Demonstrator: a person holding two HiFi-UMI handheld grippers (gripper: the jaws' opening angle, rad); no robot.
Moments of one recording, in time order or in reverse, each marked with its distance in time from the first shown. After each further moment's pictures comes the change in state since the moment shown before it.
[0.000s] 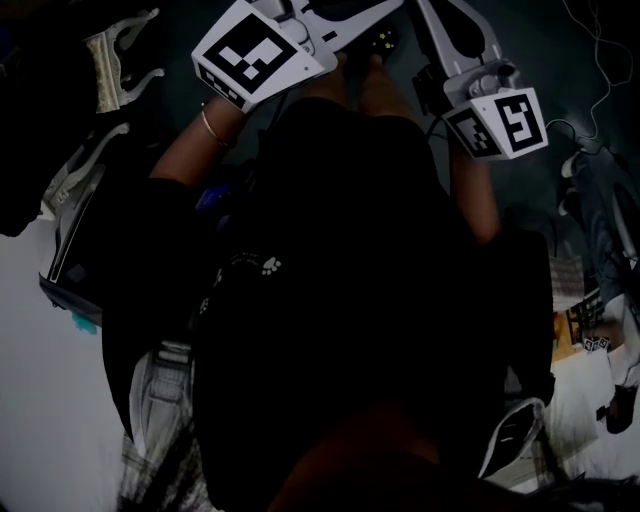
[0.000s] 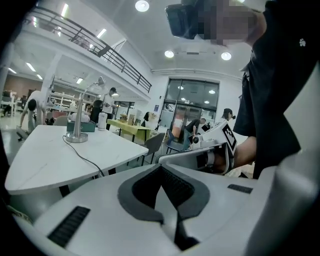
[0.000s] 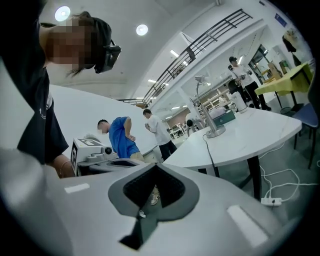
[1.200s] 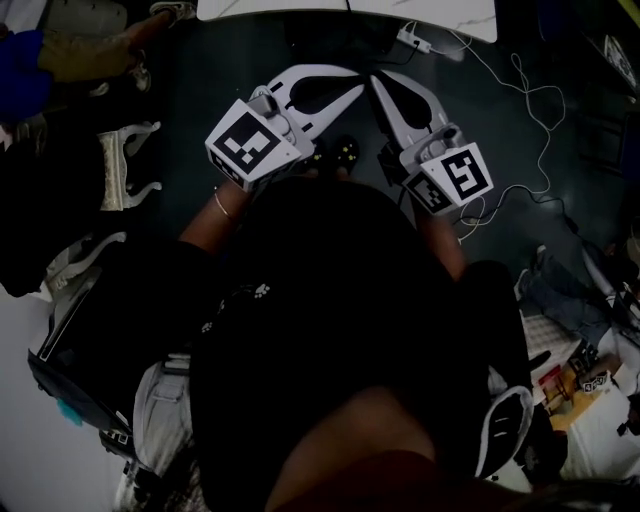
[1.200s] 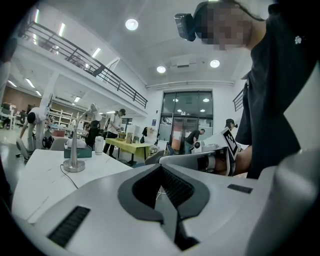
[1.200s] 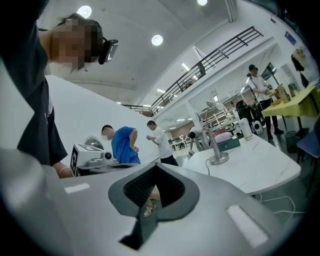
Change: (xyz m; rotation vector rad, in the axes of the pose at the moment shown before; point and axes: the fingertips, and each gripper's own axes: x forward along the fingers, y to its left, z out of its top) left arm -0.006 0.036 0.073 0.059 -0.162 0.035; right arm 0.030 -0.001 0.078 -0.099 -0.084 0.028
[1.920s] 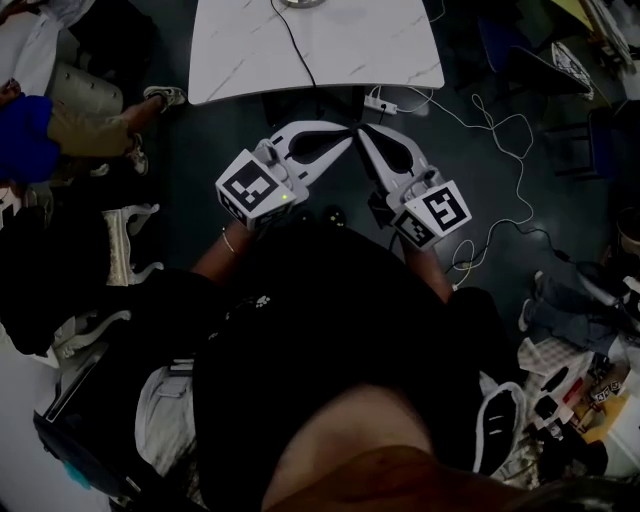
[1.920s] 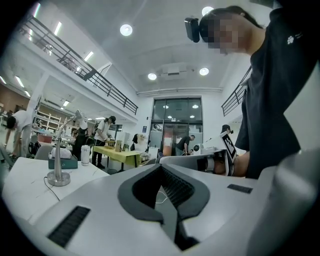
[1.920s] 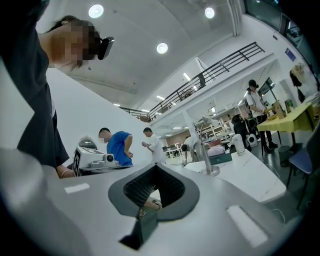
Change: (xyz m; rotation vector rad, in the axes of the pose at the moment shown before) left arm 0.039 -0.005 0.037 0.034 -0.080 -0.114; right arm -0.021 -0.026 0.043 -0.085 -0.073 -0.052
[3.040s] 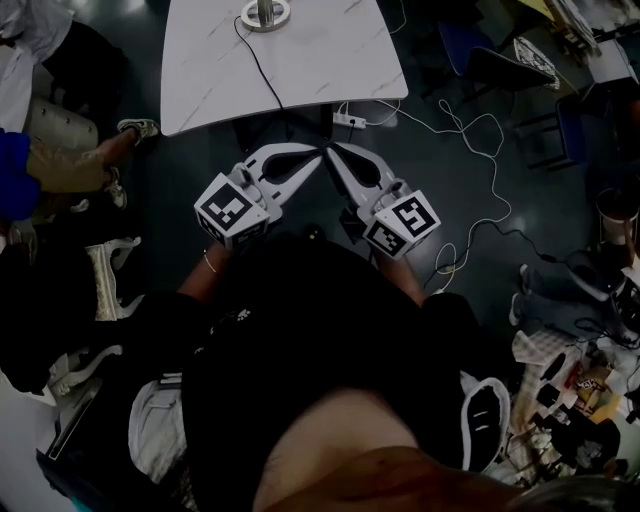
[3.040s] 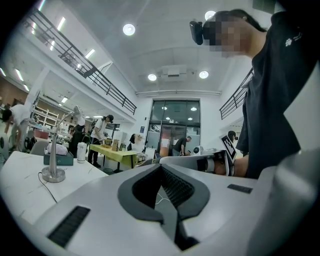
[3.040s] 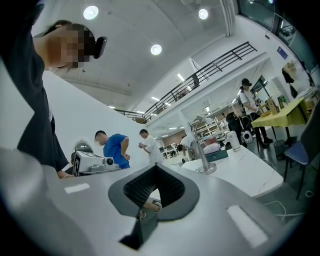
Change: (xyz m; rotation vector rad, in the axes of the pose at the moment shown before) left arm 0.008 -0.001 -0.005 -0.034 -0.003 -0.045; right arm -0.005 -0.009 -0.004 0.052 -0.017 -0.046
